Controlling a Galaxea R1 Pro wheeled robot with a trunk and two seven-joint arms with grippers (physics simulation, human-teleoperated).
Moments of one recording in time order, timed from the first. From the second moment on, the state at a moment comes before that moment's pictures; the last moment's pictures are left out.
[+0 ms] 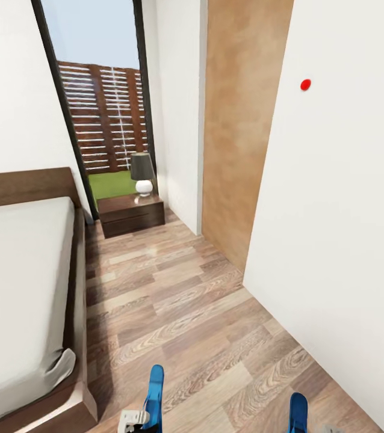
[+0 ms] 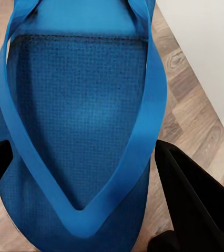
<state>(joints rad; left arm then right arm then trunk) -0.32 0.01 -0.08 -0.28 0.28 -0.12 -0.60 -0.37 -0.27 0.01 -0.10 -0.28 -0.08 0.63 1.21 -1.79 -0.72</state>
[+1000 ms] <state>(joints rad) -0.32 0.01 -0.08 -0.28 0.28 -0.12 -0.60 -0.37 -0.27 0.01 -0.10 -0.28 -0.08 0.63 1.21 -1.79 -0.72</state>
